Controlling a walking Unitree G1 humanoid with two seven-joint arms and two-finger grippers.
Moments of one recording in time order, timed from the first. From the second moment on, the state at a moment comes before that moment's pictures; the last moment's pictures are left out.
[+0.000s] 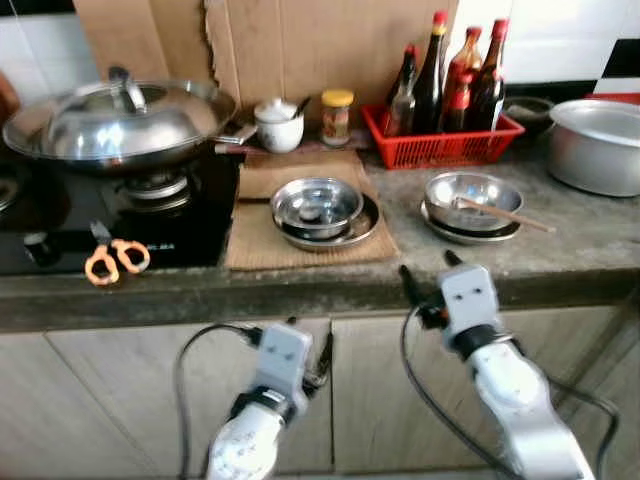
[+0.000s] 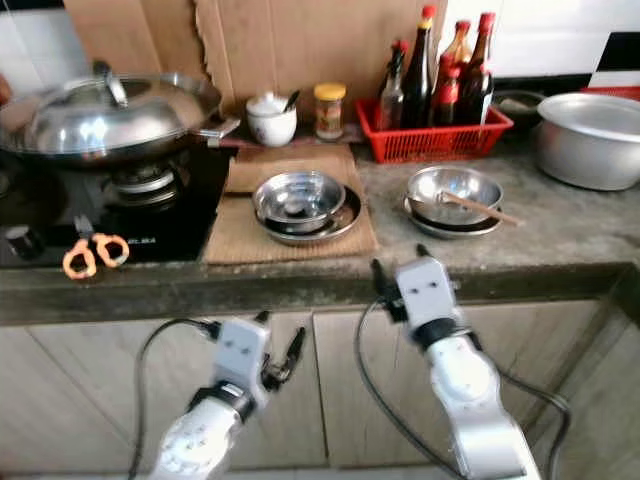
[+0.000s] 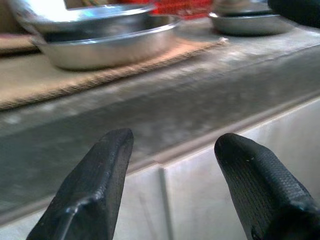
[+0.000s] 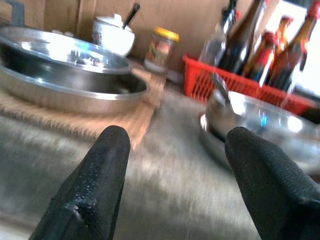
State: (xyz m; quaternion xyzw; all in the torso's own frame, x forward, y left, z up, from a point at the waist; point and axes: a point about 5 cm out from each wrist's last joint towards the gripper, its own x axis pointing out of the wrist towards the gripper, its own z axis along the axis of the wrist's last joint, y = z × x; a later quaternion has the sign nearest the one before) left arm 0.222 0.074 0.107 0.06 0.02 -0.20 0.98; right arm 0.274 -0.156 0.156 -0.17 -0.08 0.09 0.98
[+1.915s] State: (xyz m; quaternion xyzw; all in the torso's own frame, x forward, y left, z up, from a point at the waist) left arm 0.218 0.072 0.114 0.04 0.01 -0.20 0.98; right arm 0.355 -0.142 0.206 -0.54 -0.22 0.22 0.78
